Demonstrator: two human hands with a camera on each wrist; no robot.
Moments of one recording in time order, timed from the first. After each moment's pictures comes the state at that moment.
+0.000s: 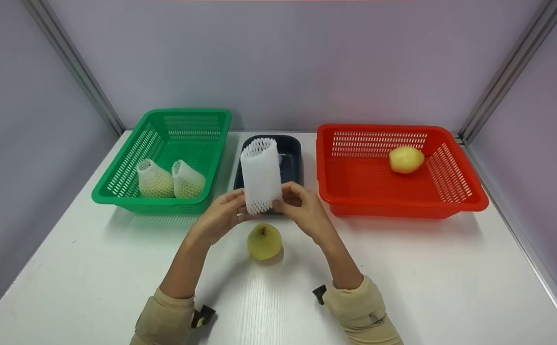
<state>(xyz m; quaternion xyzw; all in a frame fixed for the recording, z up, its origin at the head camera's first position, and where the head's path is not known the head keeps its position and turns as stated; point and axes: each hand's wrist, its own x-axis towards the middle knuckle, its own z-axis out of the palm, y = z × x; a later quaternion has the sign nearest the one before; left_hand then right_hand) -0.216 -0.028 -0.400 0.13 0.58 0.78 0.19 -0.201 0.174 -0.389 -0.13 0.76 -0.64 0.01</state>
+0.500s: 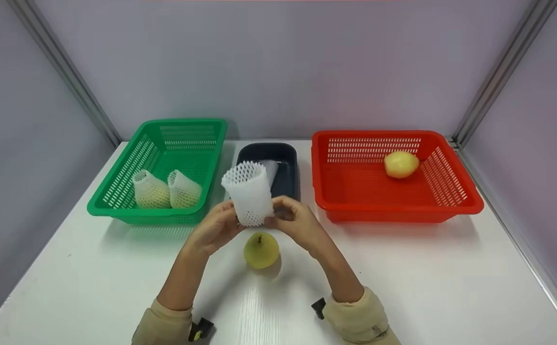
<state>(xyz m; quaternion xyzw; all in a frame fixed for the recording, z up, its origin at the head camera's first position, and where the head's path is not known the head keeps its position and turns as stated) -0.216 -0.027 -0.401 0.12 0.47 0.85 0.21 -0.191 0.174 -0.385 -0.15 0.73 -0.66 0.09</state>
